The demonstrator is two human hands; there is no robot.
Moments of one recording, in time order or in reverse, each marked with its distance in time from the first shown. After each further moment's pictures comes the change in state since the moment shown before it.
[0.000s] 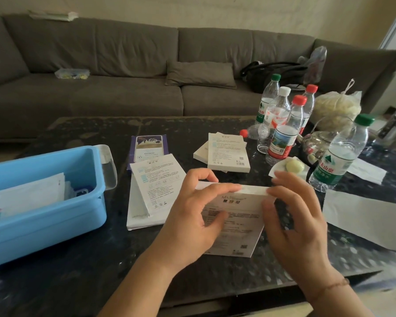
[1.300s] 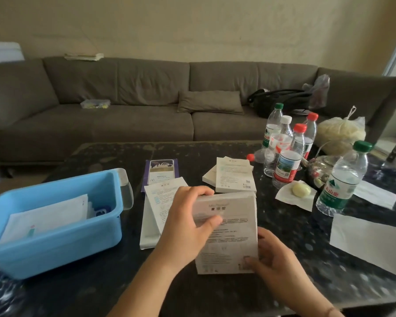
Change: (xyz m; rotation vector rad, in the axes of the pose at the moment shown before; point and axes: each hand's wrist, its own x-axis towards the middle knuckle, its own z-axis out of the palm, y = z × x) left_hand 0.010 -0.004 -0.016 0.030 0.144 -0.177; right_hand -0.028 0.005 0.009 0.471 -0.612 0.675
